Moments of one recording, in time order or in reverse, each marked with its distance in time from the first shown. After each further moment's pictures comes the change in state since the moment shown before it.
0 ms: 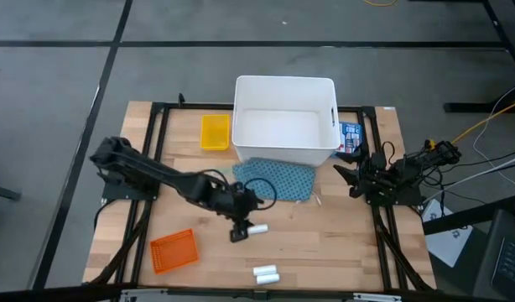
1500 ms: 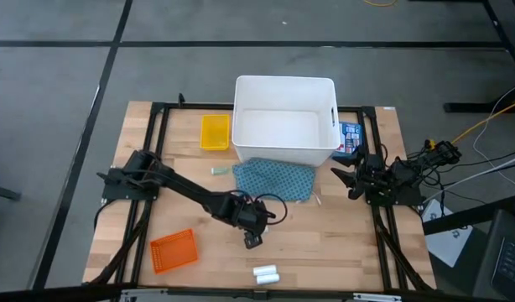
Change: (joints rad) left arm -0.025 0.290 -0.001 0.086 -0.036 -0.136; right arm 0.000 0.000 0.000 -0.105 -0.010 0.124
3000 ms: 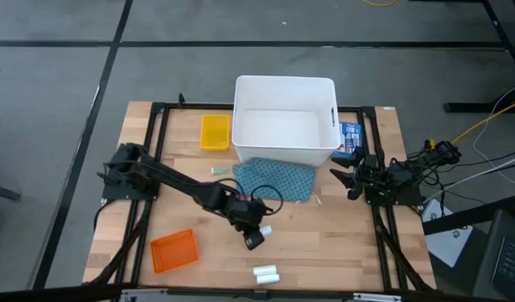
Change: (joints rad) left arm -0.039 -0.162 -0.001 0.043 0.255 -0.267; right arm 0.000 0.000 0.000 -0.057 0.003 0.059
